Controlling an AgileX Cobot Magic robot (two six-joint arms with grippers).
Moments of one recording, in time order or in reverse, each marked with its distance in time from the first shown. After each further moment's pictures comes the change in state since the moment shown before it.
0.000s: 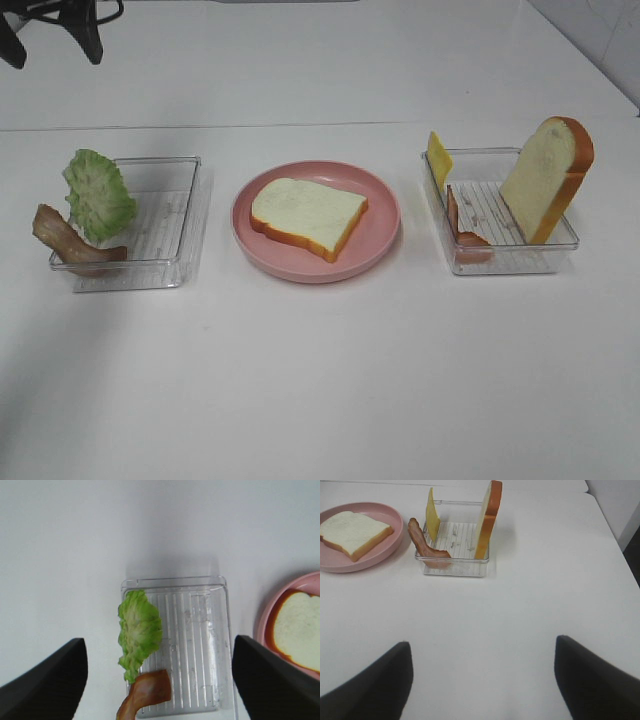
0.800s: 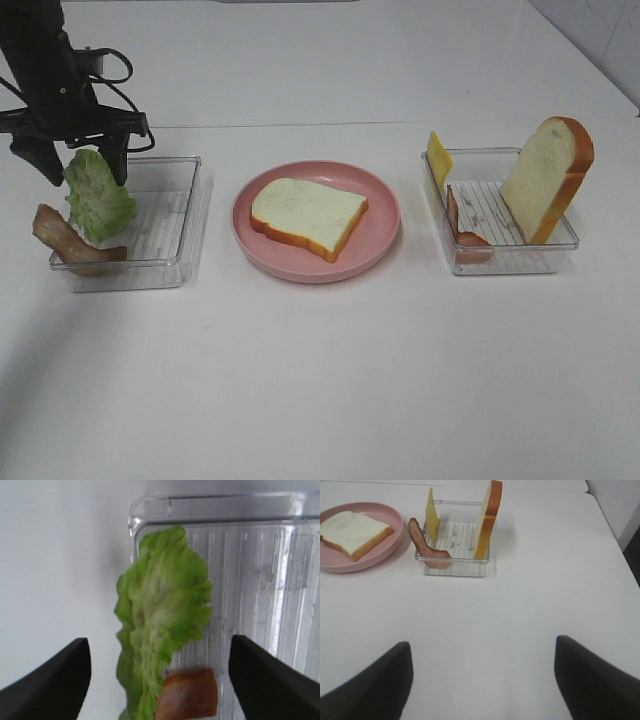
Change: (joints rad) left arm 0.000 0.258 0.041 0.031 -0.037 -0.013; right arm 0.000 0.000 0.000 0.000 0.000 0.000
